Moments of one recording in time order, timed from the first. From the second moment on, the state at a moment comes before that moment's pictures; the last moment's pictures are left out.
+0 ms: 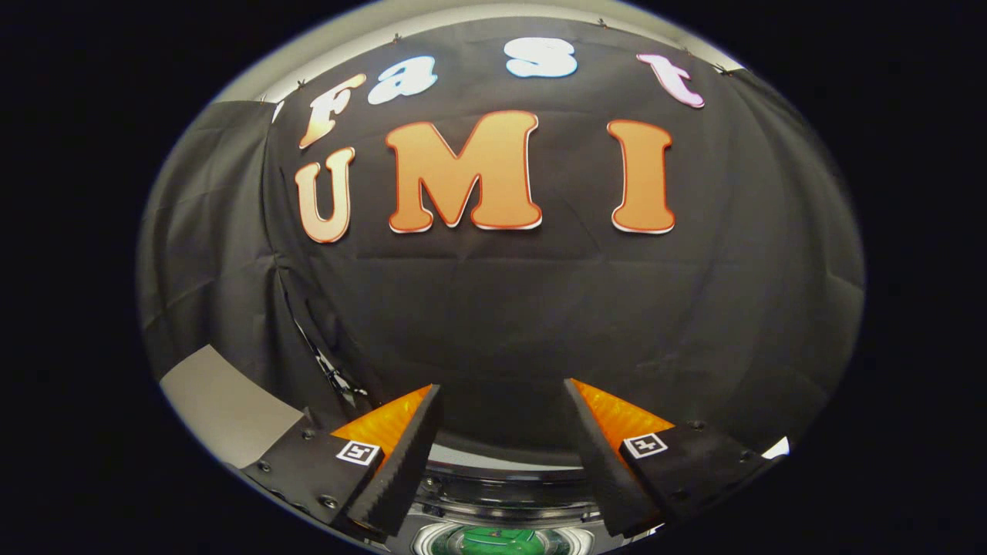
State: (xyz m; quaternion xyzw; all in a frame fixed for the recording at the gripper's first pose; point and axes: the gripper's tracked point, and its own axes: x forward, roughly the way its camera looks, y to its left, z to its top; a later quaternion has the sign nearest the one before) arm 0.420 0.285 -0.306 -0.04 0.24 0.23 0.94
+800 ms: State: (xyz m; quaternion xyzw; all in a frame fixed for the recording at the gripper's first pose) arm 0.437 0.282 -0.366 -0.05 0.29 0.20 0.93
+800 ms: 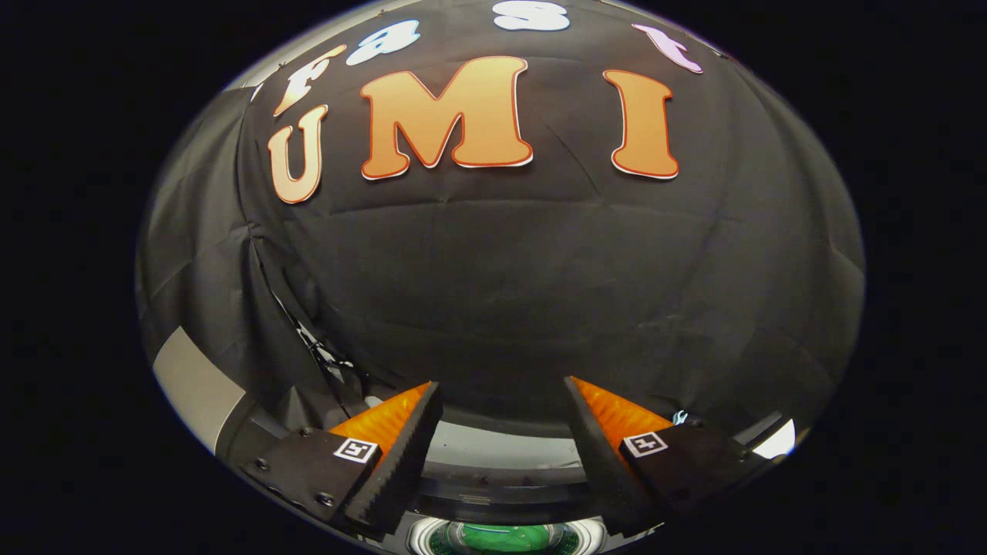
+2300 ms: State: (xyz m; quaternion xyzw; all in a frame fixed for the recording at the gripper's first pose) arm 0.241 0.214 -0.415 -0.04 0.37 0.16 0.91
